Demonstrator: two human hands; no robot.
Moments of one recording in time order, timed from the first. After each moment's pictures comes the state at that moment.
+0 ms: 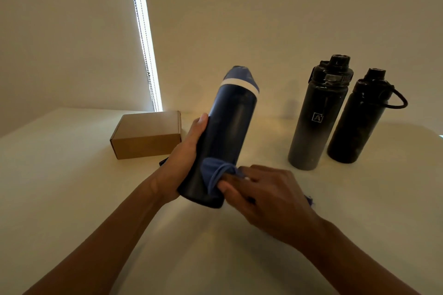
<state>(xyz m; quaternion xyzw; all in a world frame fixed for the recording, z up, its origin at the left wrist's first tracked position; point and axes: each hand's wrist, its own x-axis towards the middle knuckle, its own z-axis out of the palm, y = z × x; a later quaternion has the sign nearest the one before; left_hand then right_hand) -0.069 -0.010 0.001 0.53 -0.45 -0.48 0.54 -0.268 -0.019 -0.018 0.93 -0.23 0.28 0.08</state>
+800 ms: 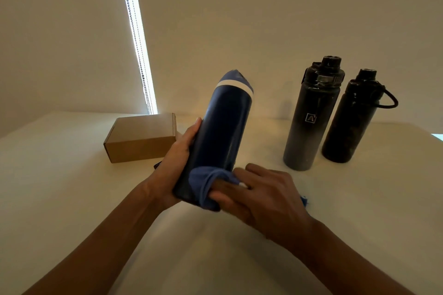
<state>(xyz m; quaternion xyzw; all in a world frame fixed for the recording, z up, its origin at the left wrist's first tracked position) -0.071 -0.007 0.000 0.48 -0.41 -0.53 0.56 -0.269 -0.023 -0.022 0.91 -0.17 0.32 0.18</state>
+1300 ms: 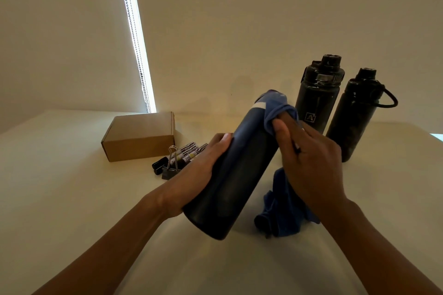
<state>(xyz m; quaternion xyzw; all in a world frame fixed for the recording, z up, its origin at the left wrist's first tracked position) -0.099 0.002 0.008 0.55 -0.53 -0.51 0.40 -0.315 -0.065 0.003 0.78 -0.39 0.47 0.09</state>
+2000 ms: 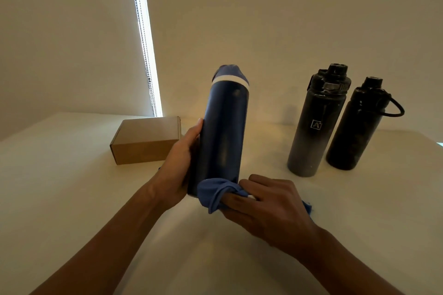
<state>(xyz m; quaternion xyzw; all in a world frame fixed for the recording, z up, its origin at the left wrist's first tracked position) -0.076 -0.007 0.010 0.52 -0.37 -0.49 0.60 -0.268 -0.020 -0.026 0.93 -0.15 0.32 0.11</state>
